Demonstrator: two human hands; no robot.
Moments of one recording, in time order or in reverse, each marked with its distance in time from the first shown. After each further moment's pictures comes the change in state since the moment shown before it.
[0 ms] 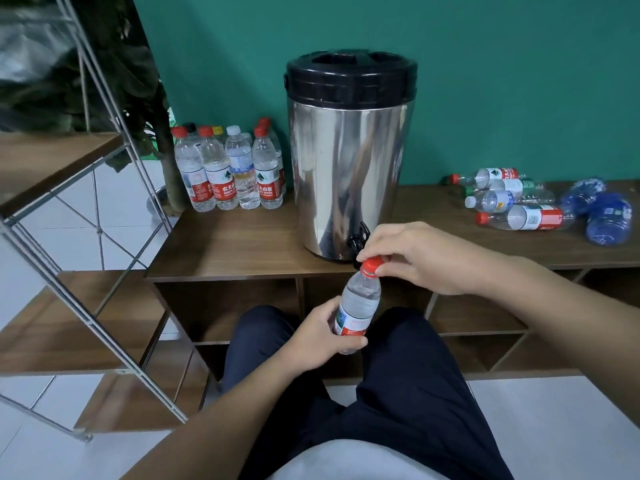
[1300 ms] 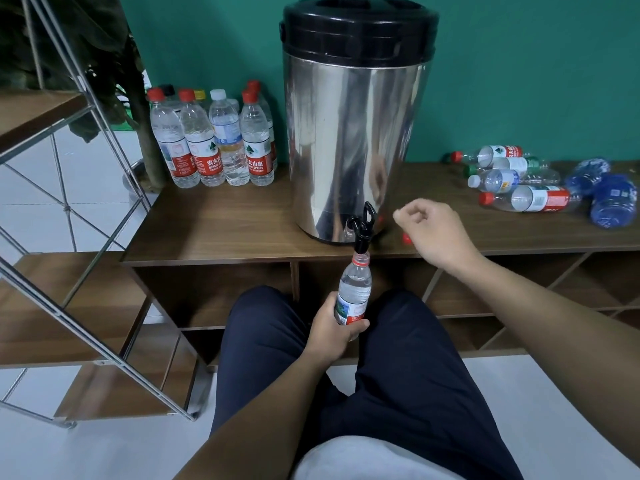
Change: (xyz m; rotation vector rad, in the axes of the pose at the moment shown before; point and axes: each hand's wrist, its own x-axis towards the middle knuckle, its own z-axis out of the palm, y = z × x) left_hand 0.035 -0.076 0.031 -0.074 0.254 -0.103; right_hand 0.025 0.077 0.072 0.413 0.554 0.646
